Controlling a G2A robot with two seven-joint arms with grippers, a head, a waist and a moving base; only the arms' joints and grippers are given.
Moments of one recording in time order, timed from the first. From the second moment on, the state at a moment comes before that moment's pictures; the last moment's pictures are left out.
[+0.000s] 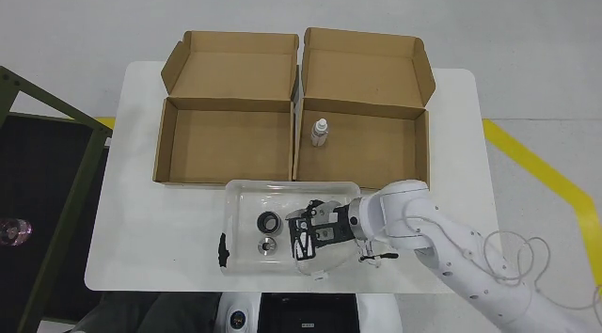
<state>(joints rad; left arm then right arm) -0.19 -0.18 -0.57 -1.44 2.04 -0.23 0.13 -1.01 -1.05 0.80 -1.91 -1.16 -0.88 0.63</state>
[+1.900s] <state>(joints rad) -0.19 -0.18 -0.57 -1.44 2.04 -0.23 0.13 -0.90 -1.02 1.06 -1.59 -1.19 -0.94 0.34</state>
